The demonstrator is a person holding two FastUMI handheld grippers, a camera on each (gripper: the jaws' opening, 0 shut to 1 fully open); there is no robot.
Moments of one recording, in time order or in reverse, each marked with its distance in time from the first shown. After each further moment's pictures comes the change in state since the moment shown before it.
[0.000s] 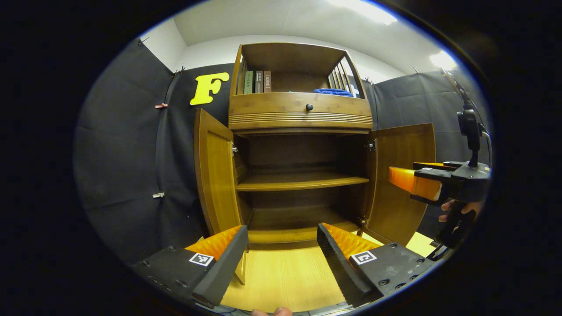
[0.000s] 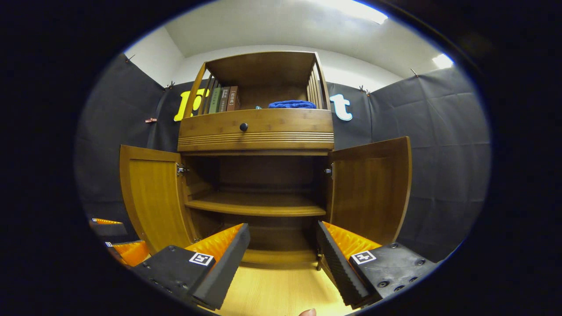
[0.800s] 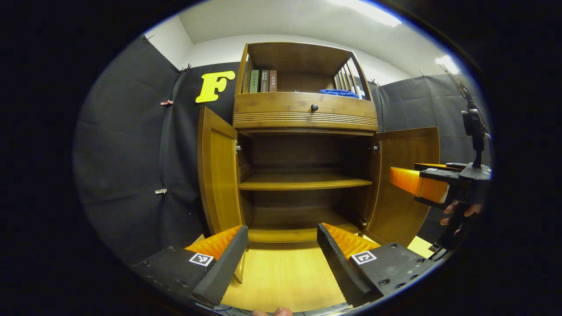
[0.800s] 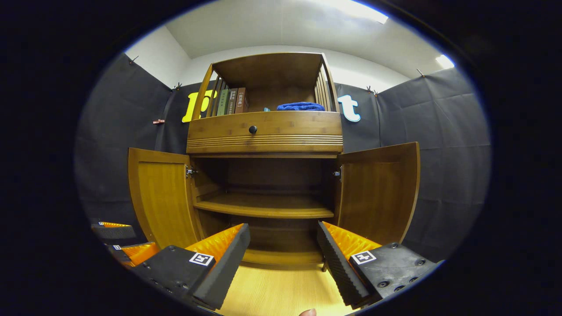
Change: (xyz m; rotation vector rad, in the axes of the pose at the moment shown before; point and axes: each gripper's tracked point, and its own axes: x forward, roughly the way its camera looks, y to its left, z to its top) left arm 0.002 -0.004 0.000 -0.036 0.005 0.023; right arm -0.001 0.004 0.006 -0.014 0.002 0.045
